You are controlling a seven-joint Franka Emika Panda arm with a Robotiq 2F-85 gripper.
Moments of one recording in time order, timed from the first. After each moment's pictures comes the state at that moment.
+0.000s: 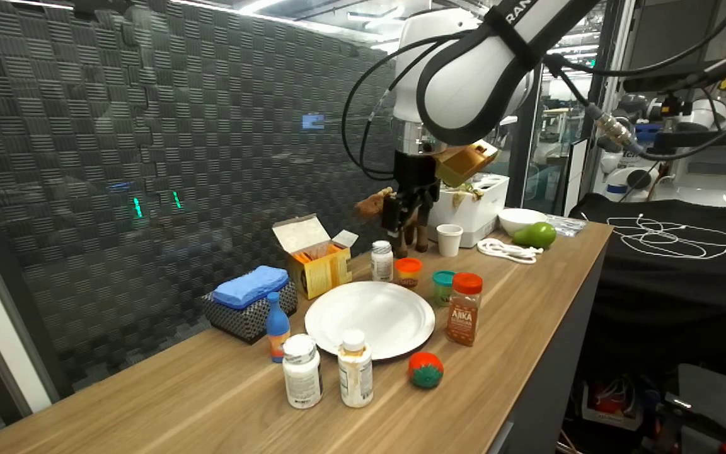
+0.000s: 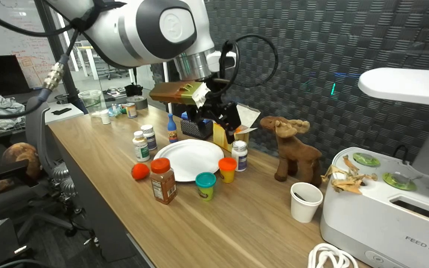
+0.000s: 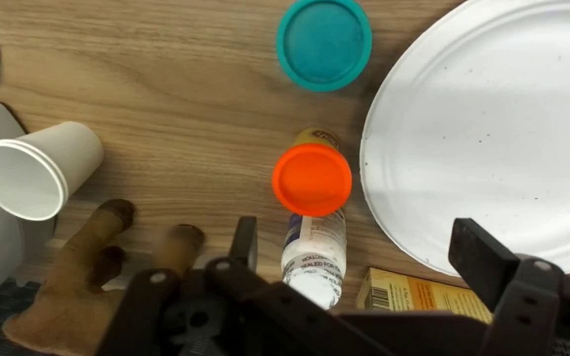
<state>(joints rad) -0.01 0.26 -0.03 -2.06 -0.24 2.51 0.07</state>
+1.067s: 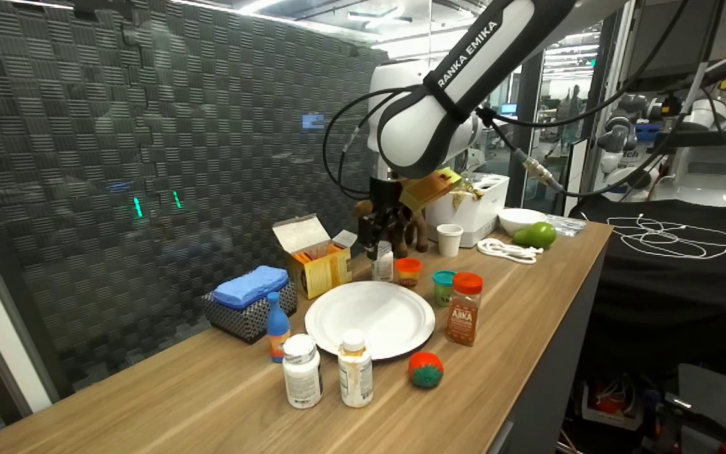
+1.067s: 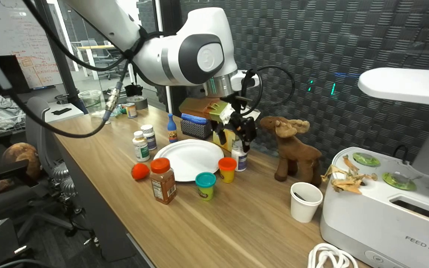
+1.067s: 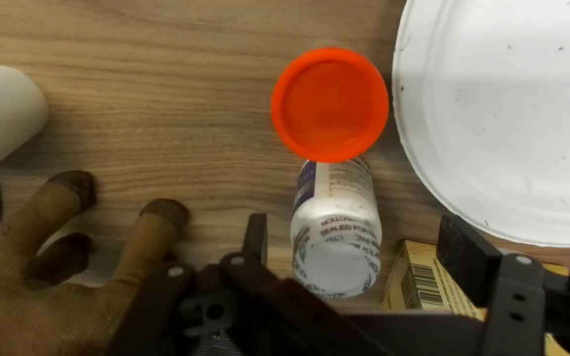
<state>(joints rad) -0.01 0.50 -0.04 -1.83 -0.19 2.52 0.07</state>
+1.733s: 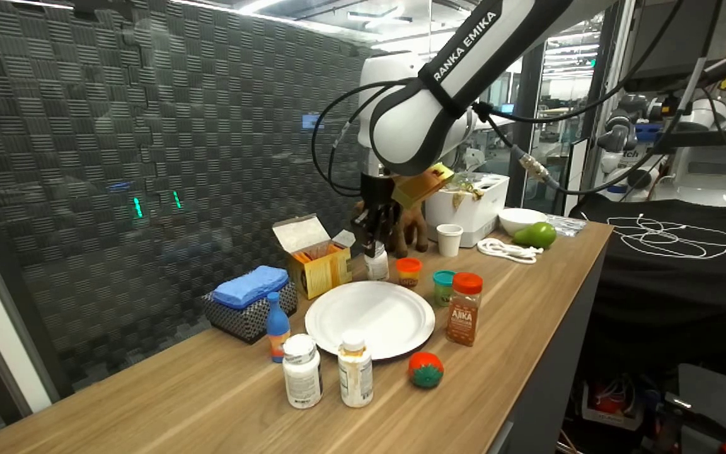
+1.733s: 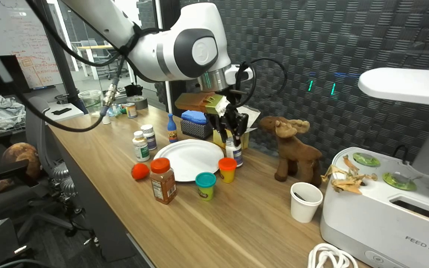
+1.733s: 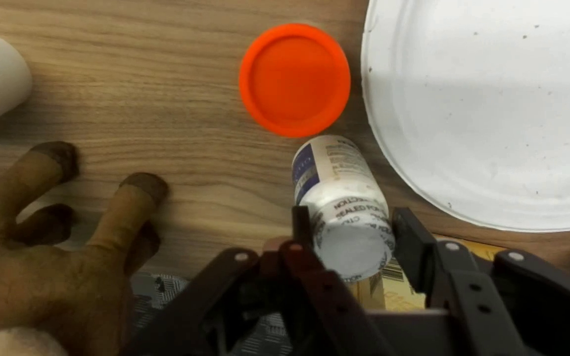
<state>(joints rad) 0.03 0.49 -0.05 -1.82 -0.21 2.52 0.08</state>
